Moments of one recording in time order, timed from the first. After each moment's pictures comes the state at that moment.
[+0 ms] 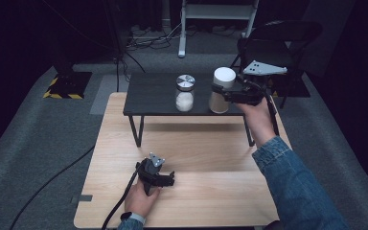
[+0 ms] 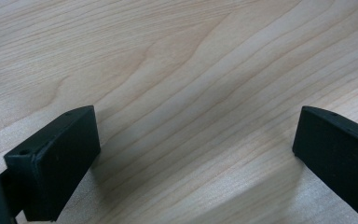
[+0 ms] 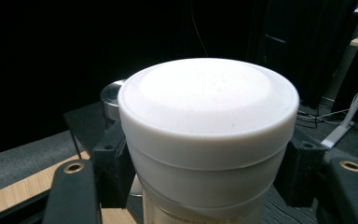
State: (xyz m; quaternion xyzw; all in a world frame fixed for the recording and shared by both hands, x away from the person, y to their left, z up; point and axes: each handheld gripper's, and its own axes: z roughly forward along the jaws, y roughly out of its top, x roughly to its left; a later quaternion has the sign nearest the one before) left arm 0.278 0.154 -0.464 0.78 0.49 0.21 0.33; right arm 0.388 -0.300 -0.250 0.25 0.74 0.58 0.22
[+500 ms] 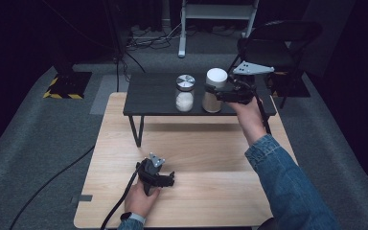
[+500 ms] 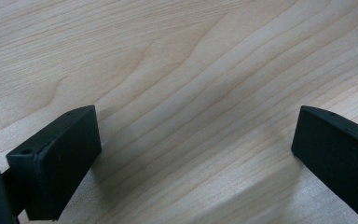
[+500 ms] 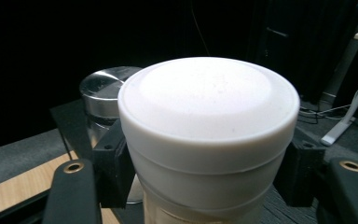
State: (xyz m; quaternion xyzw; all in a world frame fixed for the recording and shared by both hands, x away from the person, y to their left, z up) left arm 0.278 0.155 -0.464 0.78 0.49 0.21 0.33; right arm 0.405 -0.285 -0.262 0.25 0.75 0.57 0.22
